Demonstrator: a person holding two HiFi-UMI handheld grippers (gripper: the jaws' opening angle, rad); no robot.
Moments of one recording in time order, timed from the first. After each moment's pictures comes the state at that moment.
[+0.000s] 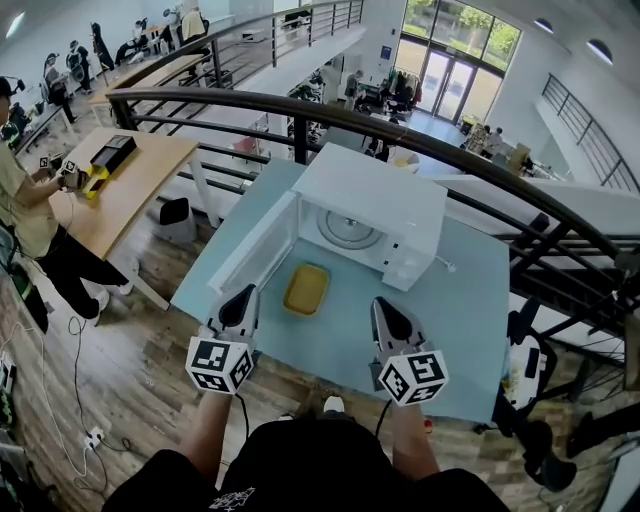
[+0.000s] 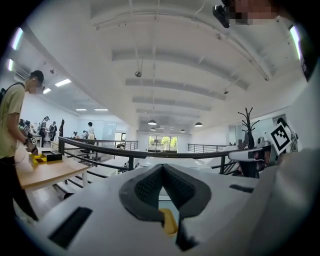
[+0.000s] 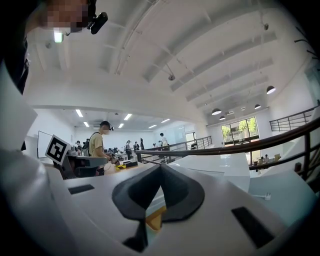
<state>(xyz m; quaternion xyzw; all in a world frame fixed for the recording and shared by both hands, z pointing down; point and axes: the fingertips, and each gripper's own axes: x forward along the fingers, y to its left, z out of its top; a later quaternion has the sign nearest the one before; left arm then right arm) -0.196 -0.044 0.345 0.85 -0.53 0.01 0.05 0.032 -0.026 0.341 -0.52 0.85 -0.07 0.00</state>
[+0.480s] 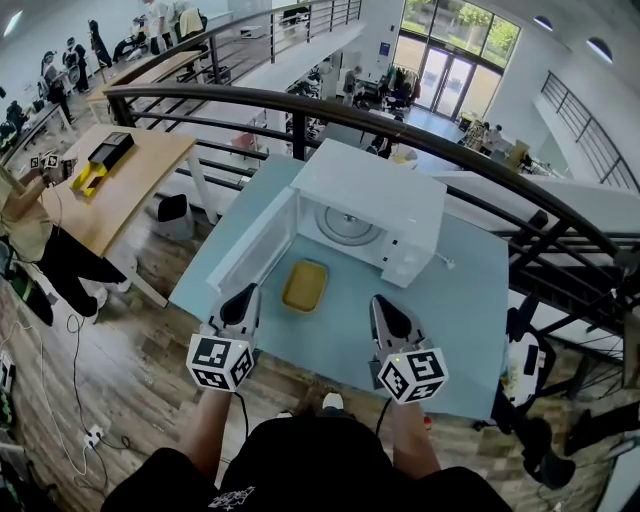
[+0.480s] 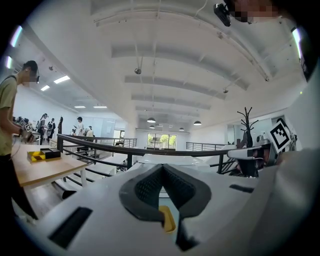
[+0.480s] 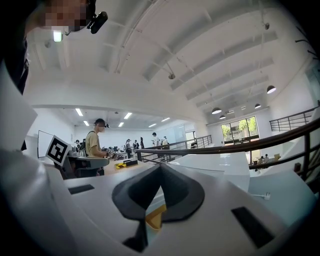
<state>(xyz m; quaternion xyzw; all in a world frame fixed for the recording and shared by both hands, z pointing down) -0.191 -0.046 0.355 0.85 -0.52 0.02 0.06 0.032 -0.027 0.345 -0.52 0.85 -0.08 0.00</state>
